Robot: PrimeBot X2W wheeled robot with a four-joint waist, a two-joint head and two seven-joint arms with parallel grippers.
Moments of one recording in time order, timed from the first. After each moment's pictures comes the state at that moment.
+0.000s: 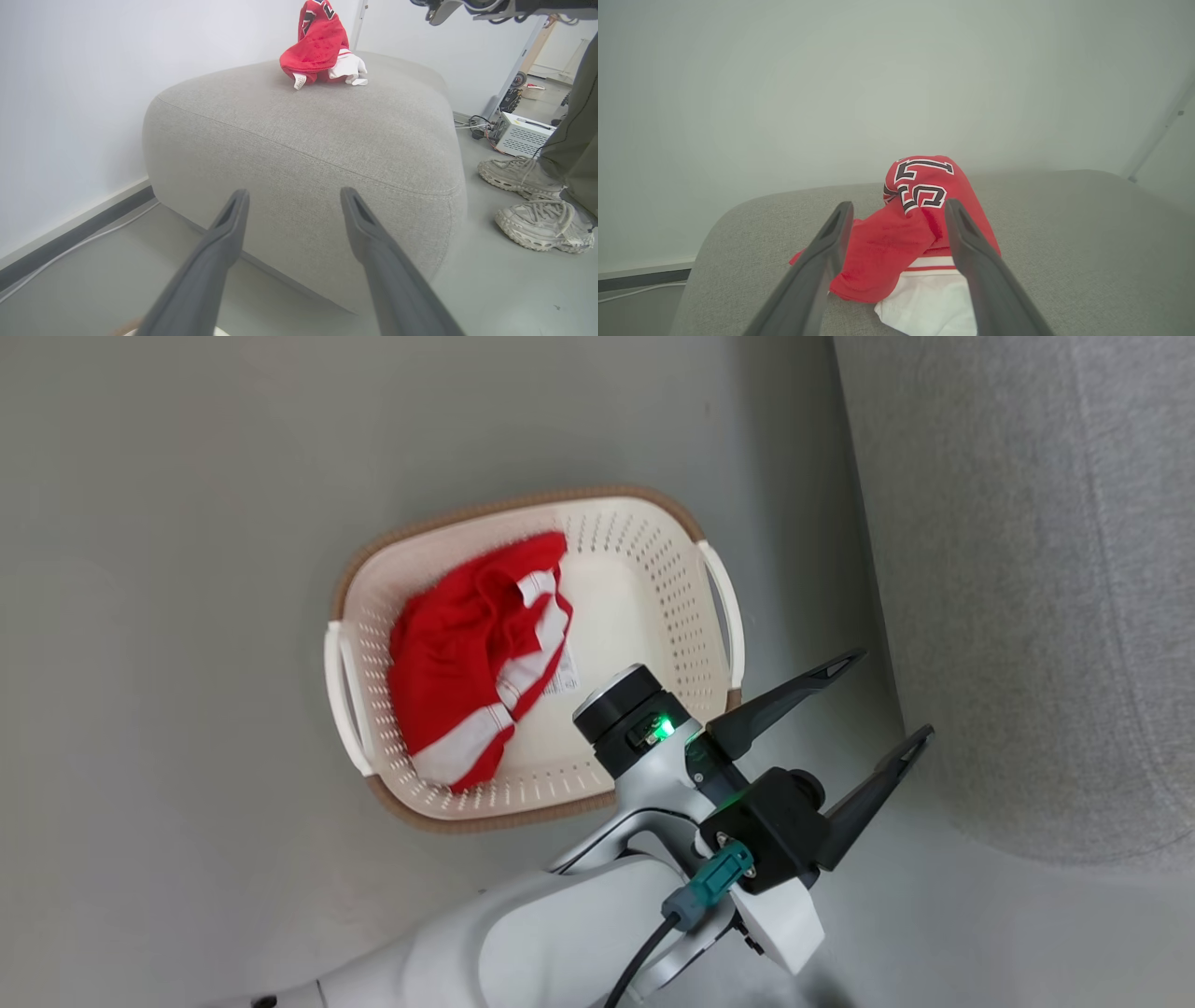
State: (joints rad) left arm -0.83 0.06 -1.25 0.26 -0.49 0.27 -0.26; right arm -0.61 -0.79 -0.10 0.49 0.73 0.13 -0.26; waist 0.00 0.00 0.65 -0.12
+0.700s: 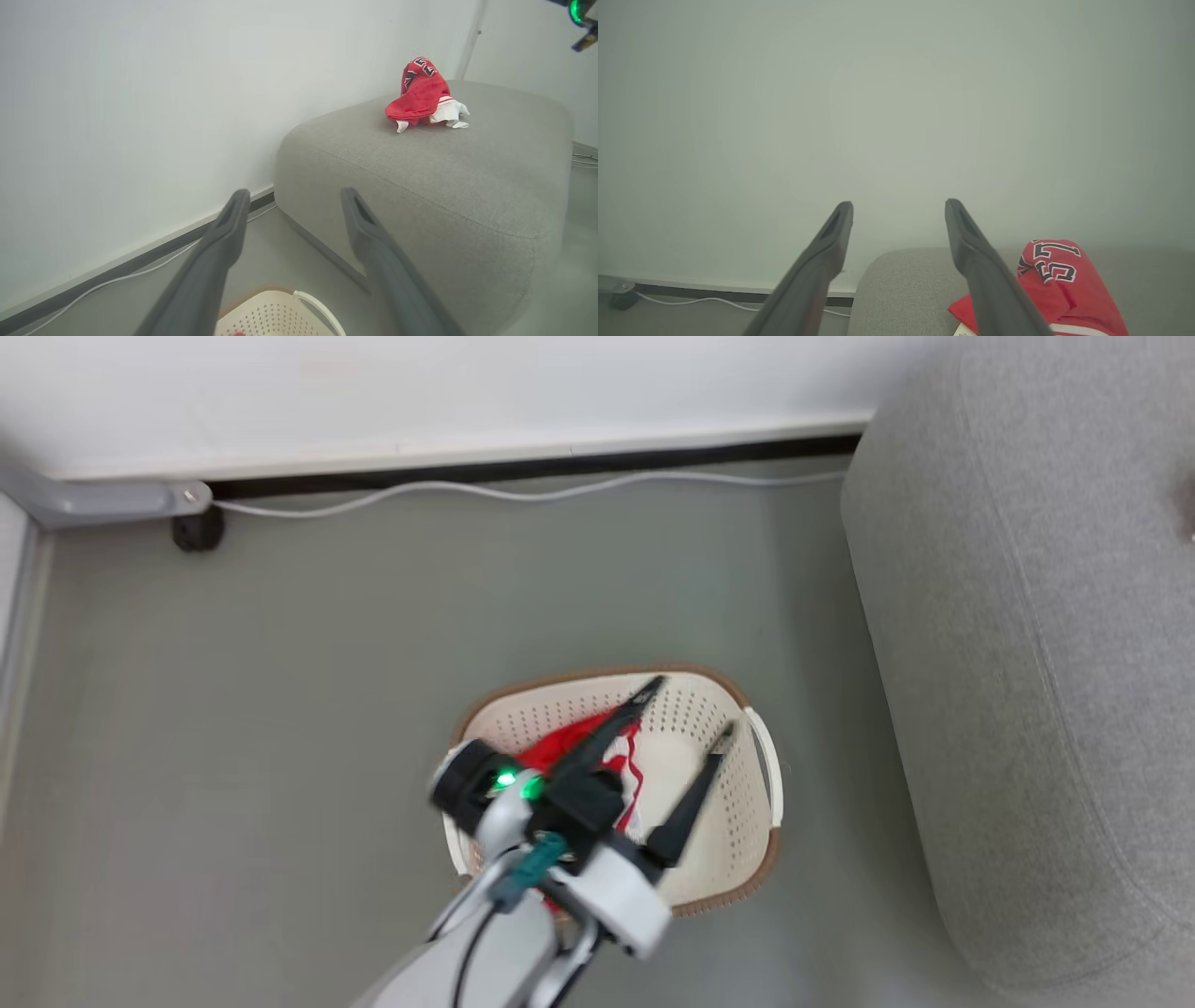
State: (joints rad) left arm -0.49 0.08 -0.85 0.29 -0.38 0.14 -0.26; right arm -0.34 -0.71 0.00 0.19 0.67 0.13 -0.26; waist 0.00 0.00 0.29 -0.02
